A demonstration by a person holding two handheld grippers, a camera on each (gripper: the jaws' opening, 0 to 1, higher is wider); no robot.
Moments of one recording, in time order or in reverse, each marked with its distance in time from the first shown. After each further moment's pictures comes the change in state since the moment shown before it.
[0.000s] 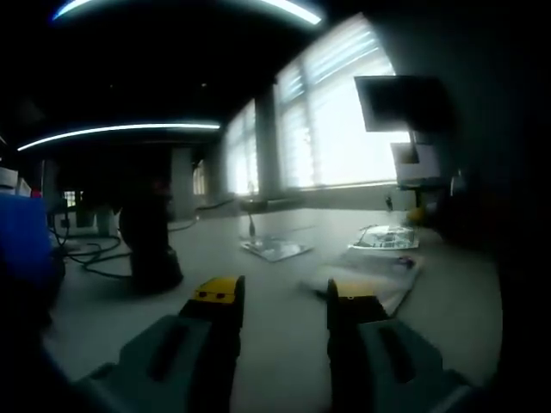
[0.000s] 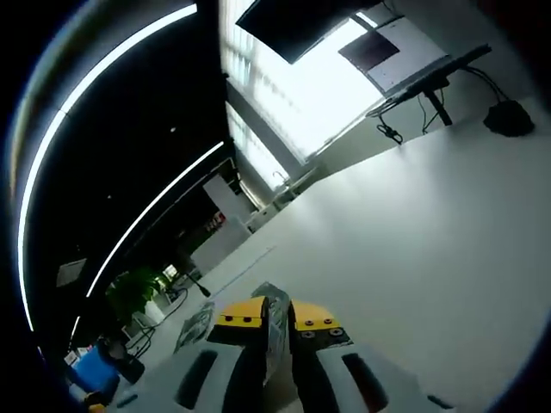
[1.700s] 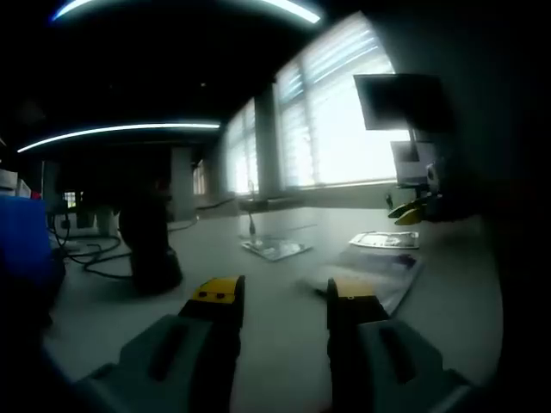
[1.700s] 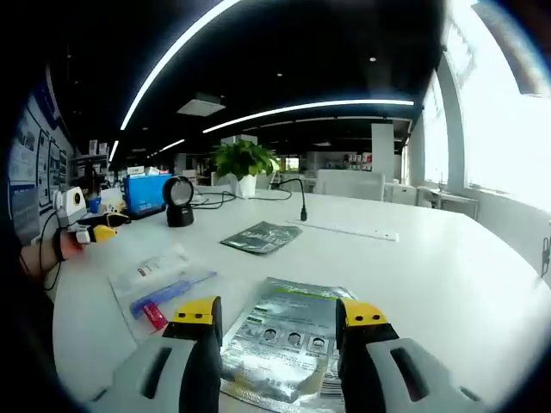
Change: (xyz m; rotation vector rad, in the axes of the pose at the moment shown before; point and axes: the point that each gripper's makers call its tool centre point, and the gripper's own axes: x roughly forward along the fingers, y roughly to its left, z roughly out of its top) left arm 0.000 0.000 -0.001 0.006 0.006 0.001; right arm 0.019 0.069 -0.037 -0.820 0.350 0.675
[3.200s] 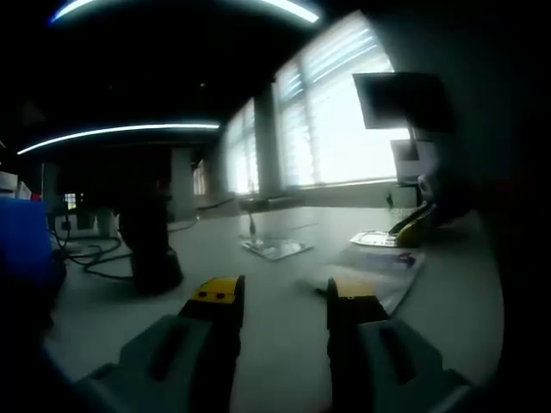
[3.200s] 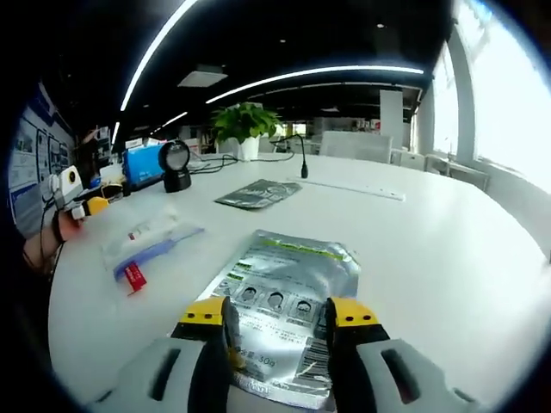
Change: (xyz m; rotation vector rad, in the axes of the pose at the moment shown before) left arm 0.000 0.000 0.000 0.008 0.001 0.003; right arm 0.005 -0.017 -0.042 0.050 0.175 -0.001
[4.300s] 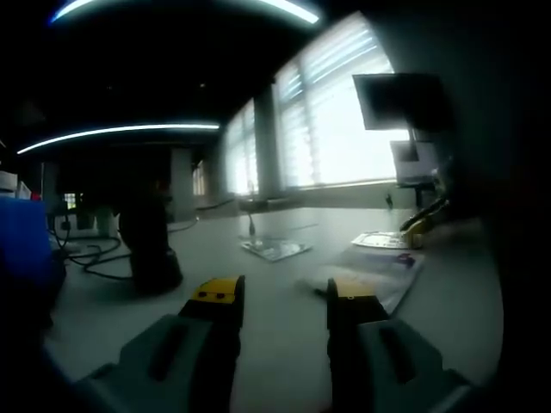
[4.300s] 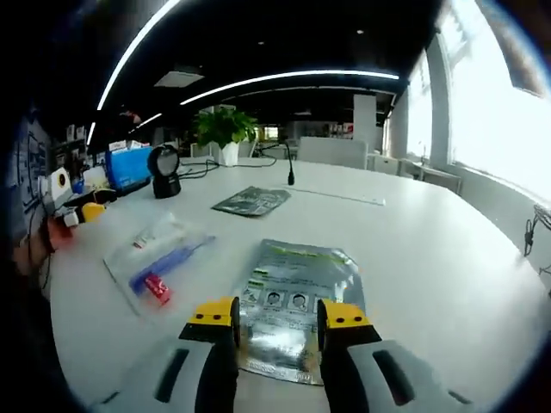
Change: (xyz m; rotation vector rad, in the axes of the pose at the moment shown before) left arm 0.001 0.000 0.000 -0.002 -0.002 -0.004; right arm -0.023 0.042 0.021 -0.024 -0.070 -0.050
